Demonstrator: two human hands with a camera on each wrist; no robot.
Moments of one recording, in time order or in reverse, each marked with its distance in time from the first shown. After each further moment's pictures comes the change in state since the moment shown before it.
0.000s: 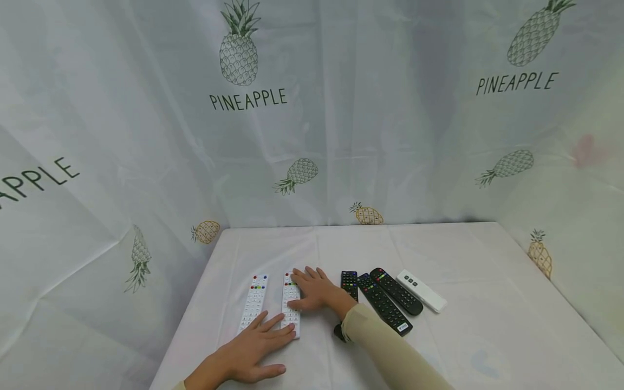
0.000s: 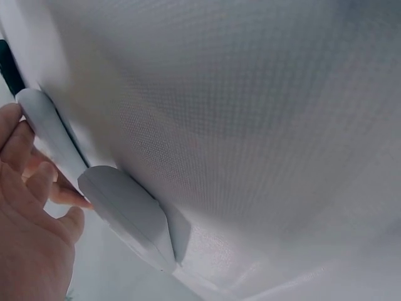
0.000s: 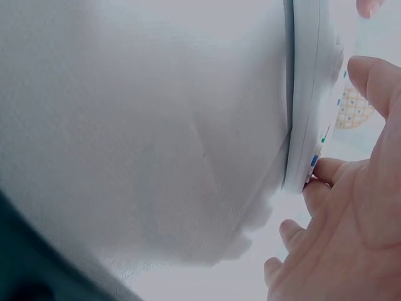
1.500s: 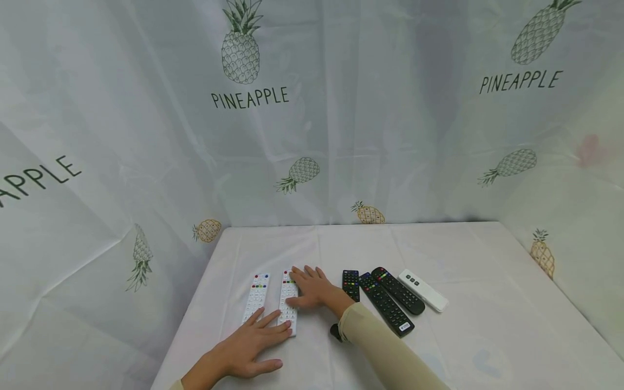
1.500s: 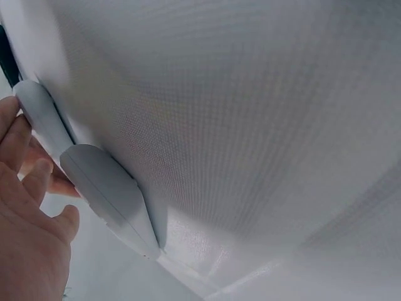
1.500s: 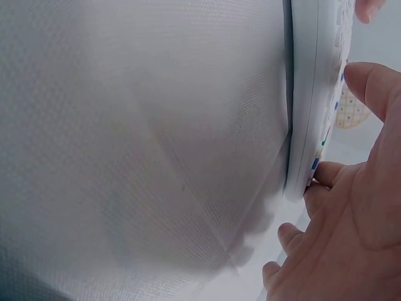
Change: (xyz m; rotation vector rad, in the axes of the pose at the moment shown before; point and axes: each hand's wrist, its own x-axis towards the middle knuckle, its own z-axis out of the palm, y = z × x) left_hand -0.005 -0.011 -0.001 0.029 0.063 0.012; right_hand 0.009 -0.007 0.002 0.017 -0.017 0.030
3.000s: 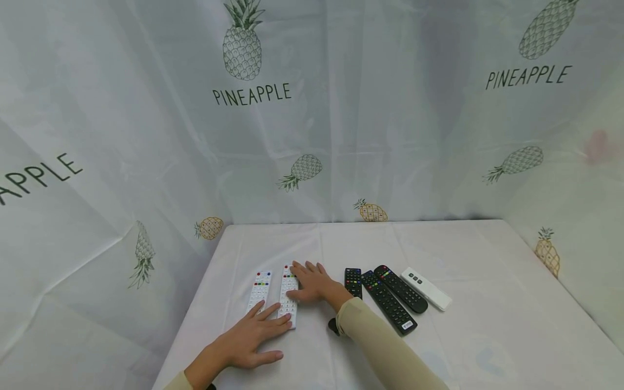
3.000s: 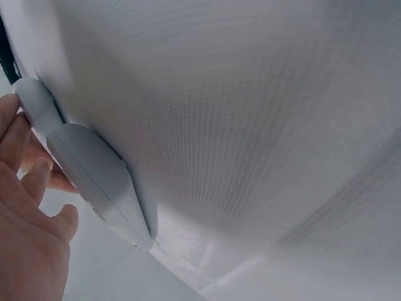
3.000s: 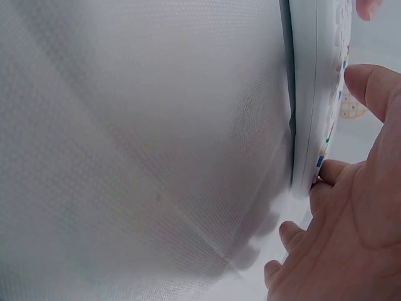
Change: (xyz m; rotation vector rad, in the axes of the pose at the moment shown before) left_hand 0.002 -0.013 -0.002 -0.027 -0.018 -0.027; right_hand 0.013 0.002 -0.002 0.081 -0.011 0.032
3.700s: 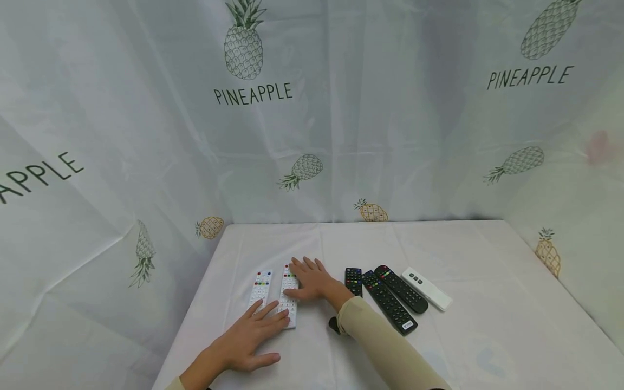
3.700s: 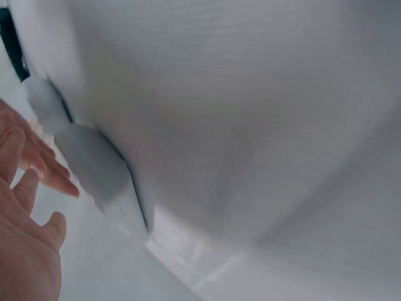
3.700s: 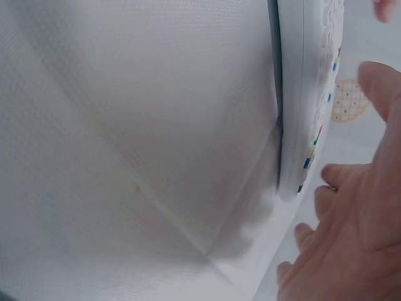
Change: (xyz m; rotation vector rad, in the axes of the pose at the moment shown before) left_hand -0.010 0.001 0.002 0.135 0.095 0.020; right_hand 0.002 -0.004 -0.002 -0.103 0.050 -0.046
